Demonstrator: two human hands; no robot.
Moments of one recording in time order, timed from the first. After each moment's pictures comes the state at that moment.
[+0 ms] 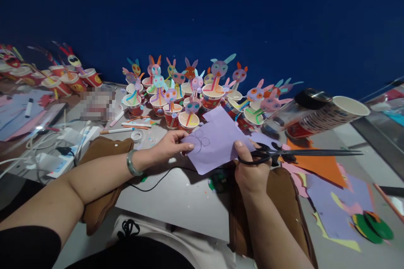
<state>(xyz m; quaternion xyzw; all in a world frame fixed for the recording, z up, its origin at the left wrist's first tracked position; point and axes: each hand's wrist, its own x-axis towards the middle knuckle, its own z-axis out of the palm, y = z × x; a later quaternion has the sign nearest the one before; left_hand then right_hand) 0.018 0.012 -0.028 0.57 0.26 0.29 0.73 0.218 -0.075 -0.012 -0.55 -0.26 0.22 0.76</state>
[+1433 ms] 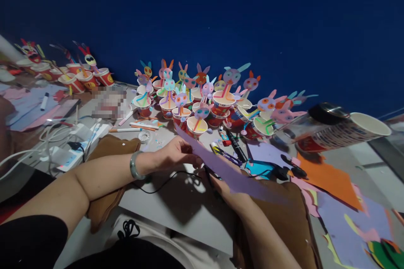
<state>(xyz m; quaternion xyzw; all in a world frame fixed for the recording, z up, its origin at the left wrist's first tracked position) 0.012 0.002 0.002 0.52 0.15 0.26 0.80 0.204 -0.089 -0.026 -0.60 -0.62 0.26 0.44</state>
